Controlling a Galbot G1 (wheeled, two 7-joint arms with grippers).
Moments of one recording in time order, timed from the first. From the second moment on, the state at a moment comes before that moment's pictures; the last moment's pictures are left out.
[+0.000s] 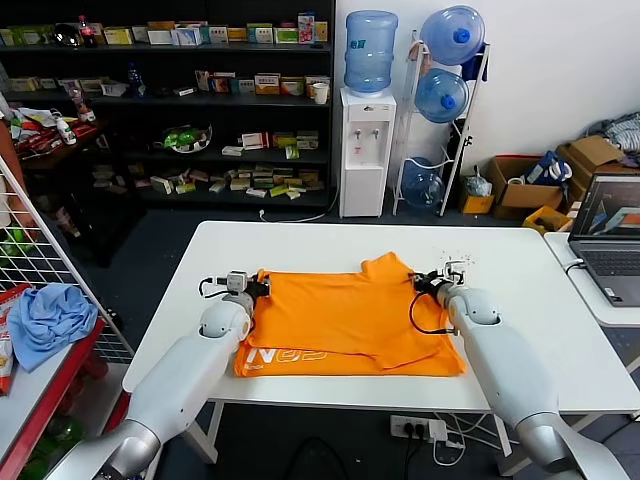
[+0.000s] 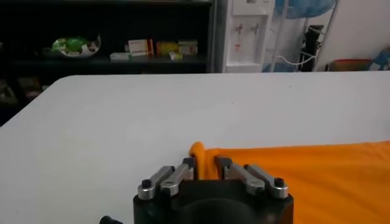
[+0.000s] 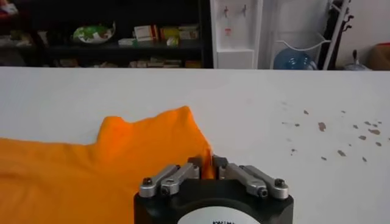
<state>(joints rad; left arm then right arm) 0.50 -1.25 0.10 -0.98 -0.66 0.29 -0.18 -0.48 1.22 0.20 0.87 0.46 -0.39 -0.20</state>
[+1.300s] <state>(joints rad) 0.95 -0.92 0.04 -1.65 -0.65 0.28 -0.27 -1.10 0.94 0.30 1.70 0.51 -0.50 0.04</state>
